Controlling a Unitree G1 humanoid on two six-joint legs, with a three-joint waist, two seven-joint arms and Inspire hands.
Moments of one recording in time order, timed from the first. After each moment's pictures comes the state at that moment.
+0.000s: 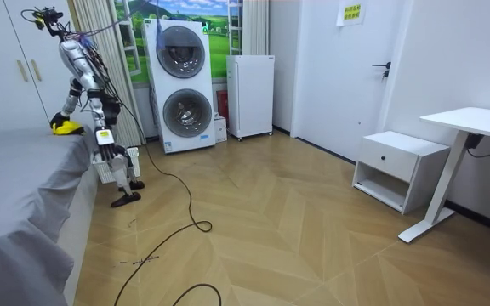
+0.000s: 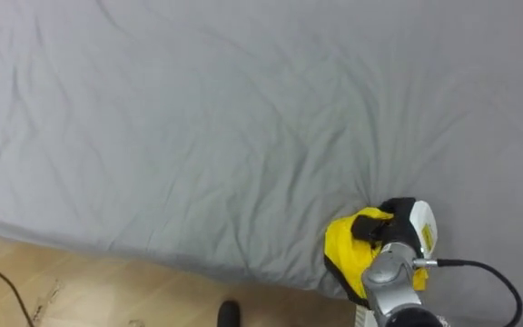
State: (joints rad) left arm -0.02 0.22 -0.24 1.22 -0.47 0.01 0.17; right arm -0.32 -0.25 0.19 1.07 0.04 -0.03 -0.53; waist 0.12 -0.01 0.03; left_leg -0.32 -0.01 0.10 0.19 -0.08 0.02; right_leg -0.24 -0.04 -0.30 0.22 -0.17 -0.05
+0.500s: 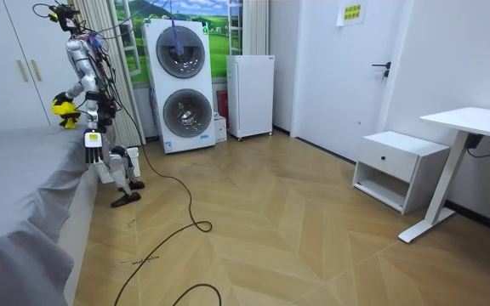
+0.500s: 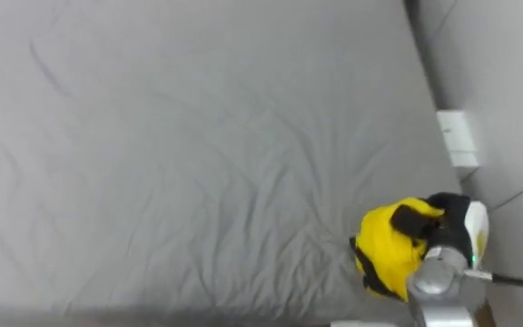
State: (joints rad) left arm 0.15 0.24 -0.07 1.11 -0.34 0.02 0.16; right arm -0.09 -0.34 -0.03 0.69 0.05 0.00 -0.48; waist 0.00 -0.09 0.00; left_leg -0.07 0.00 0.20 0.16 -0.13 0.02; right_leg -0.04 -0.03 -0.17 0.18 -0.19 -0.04
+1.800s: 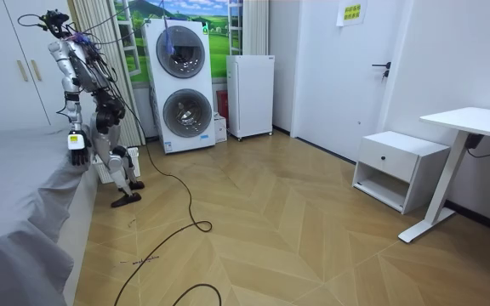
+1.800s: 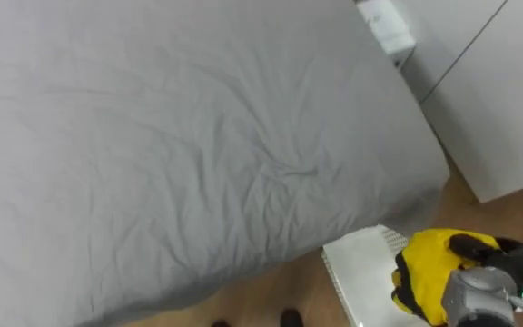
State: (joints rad) left arm -0.06 0.23 -0.13 1.17 -0.22 0.09 0.12; right arm -0.37 -0.41 -0.24 1.18 0.23 0.03 -0.57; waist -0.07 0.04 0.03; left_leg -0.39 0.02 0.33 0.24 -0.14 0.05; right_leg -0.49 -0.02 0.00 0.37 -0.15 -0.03
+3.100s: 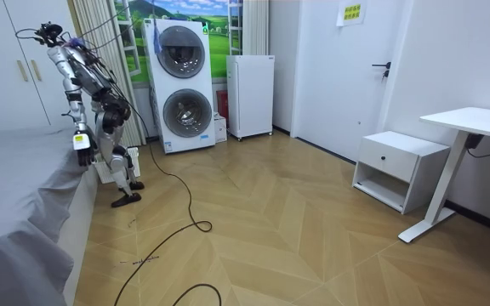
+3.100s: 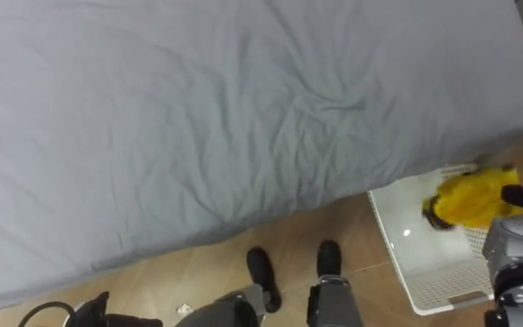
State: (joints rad) left arm -0.11 0.26 -0.32 1.16 -0.36 0.04 0.15; right arm -0.50 -0.57 -0.14 1.21 0.28 -0.01 -0.69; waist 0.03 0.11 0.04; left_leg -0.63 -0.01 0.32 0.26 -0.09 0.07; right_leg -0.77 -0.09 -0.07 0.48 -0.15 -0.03
